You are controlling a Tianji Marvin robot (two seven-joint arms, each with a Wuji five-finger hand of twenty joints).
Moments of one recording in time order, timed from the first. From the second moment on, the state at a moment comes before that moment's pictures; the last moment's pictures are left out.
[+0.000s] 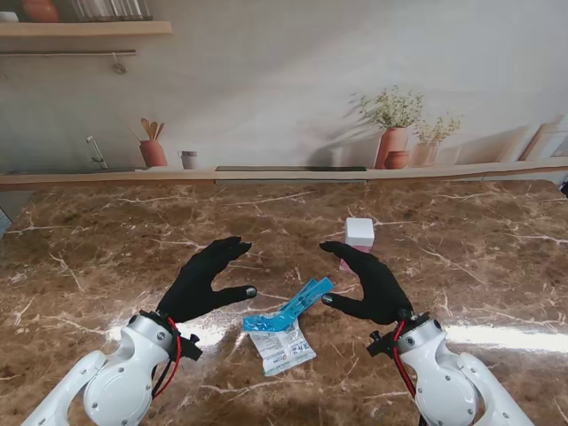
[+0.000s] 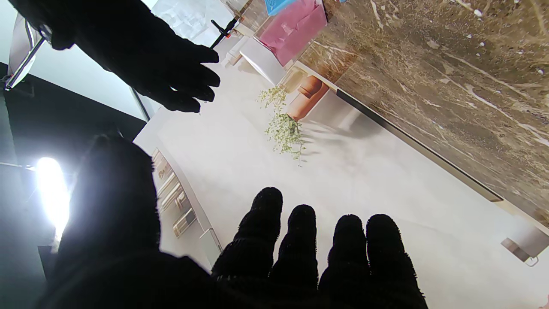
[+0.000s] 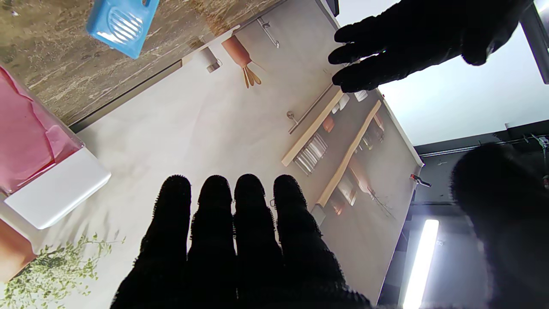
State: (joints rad) left arm 1.81 -1.12 -1.25 -1.85 0.52 -0.20 0.11; right arm -1.80 -1.14 1.34 -1.68 -0.58 -0.50 -0.24; left_hand 0.62 -0.21 0.03 -0.05 0.45 0.15 0.04 0.17 0.26 0.07 0.21 0.21 0.15 0.10 0.13 0.33 -0.01 -0.02 0.48 0.27; right_hand 0.05 -0.46 0.80 -0.04 0.42 0.15 0.17 0.41 0.52 0.11 0.11 0.13 0.46 0.04 0.10 0.20 0.23 0.01 0.51 0.35
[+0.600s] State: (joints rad) left arm 1.80 -1.12 -1.24 -1.84 0.51 -0.19 0.09; right arm -1.80 -1.14 1.33 -1.67 -0.56 -0.50 -0.24; left_hand 0.62 -0.21 0.03 -0.05 0.45 0.15 0.04 0.17 0.26 0.07 0.21 0.21 0.14 0.10 0.13 0.33 -0.01 -0.01 0.48 0.26; right_hand 0.06 -0.46 0.80 -0.04 0.42 0.15 0.17 0.41 0.52 0.11 0.11 0.13 0.46 0.04 0.10 0.20 0.23 0.02 0.53 0.35
